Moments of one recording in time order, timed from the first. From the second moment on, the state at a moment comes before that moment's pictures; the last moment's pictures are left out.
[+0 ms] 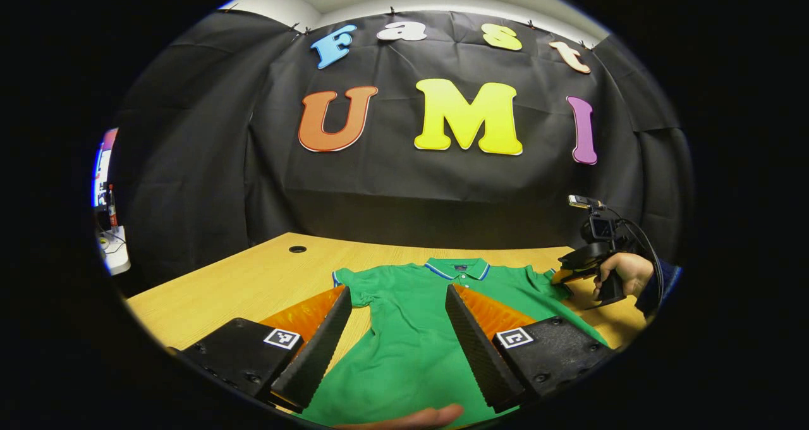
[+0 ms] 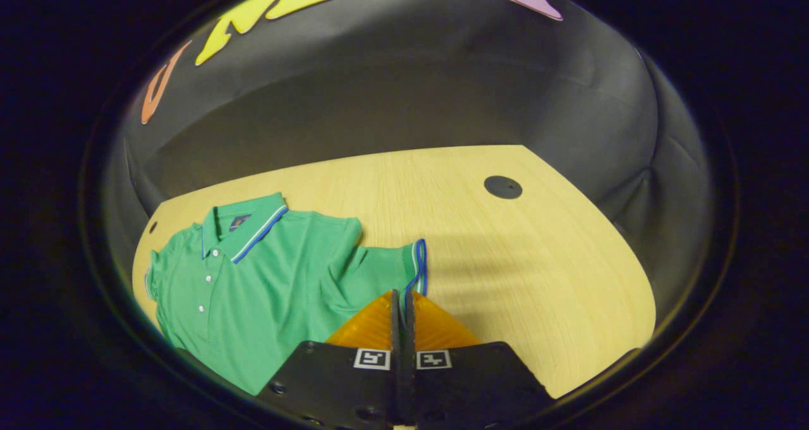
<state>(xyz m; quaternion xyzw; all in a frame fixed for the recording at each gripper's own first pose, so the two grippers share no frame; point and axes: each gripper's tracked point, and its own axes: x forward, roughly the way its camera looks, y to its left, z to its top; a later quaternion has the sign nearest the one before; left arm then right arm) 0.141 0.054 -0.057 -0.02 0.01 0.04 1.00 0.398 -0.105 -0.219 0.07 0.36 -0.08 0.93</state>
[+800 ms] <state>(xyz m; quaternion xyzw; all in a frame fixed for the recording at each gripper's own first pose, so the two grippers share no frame) 0.124 0.102 -0.062 -0.02 0.01 0.08 1.00 0.403 0.027 -0.157 0.04 0.33 0.01 0.94</state>
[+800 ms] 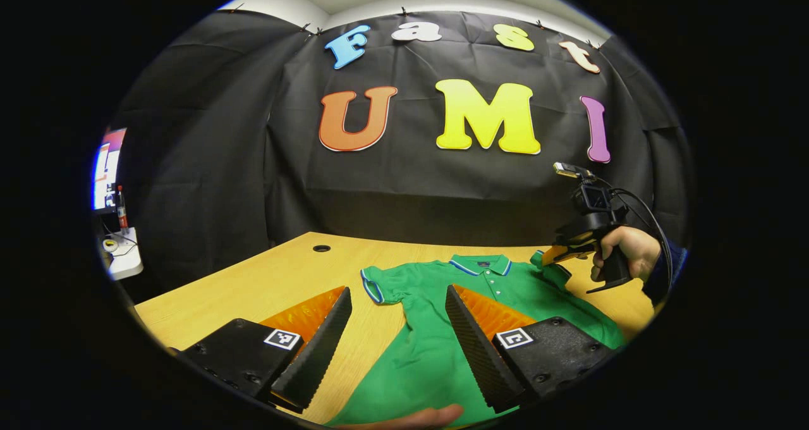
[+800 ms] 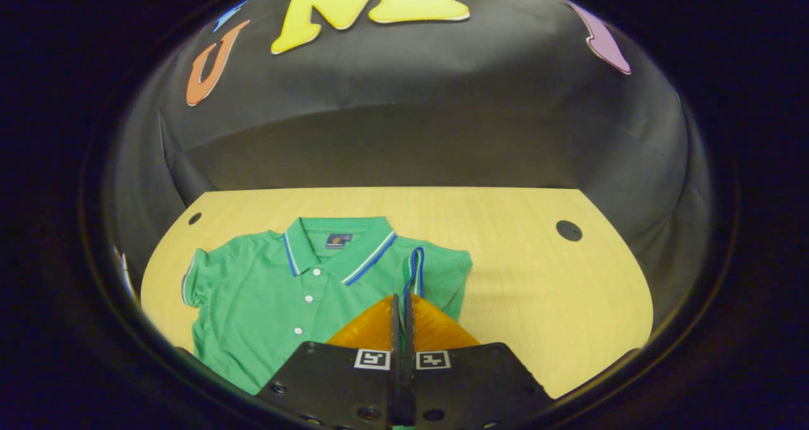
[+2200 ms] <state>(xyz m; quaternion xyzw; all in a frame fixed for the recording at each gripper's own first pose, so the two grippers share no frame) 0.298 0.190 -0.054 -0.01 0.15 0.12 0.98 0.215 0.032 -0.007 0.01 0.10 0.07 0.99</state>
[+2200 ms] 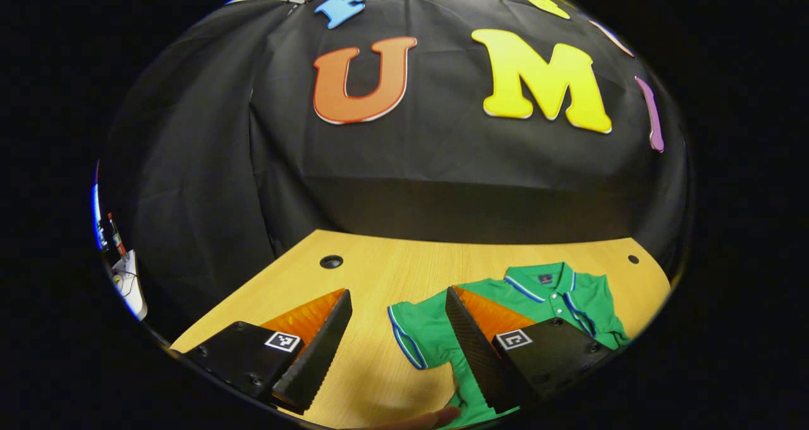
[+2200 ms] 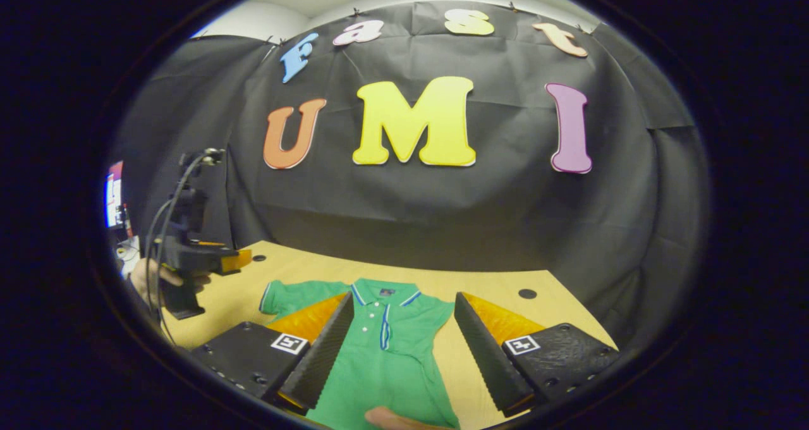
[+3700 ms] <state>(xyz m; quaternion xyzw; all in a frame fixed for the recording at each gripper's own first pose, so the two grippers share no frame) 0.337 0.154 -0.122 -0.11 0.29 0.08 0.95 0.120 -0.044 -0.070 0.06 0.10 0.04 0.99</state>
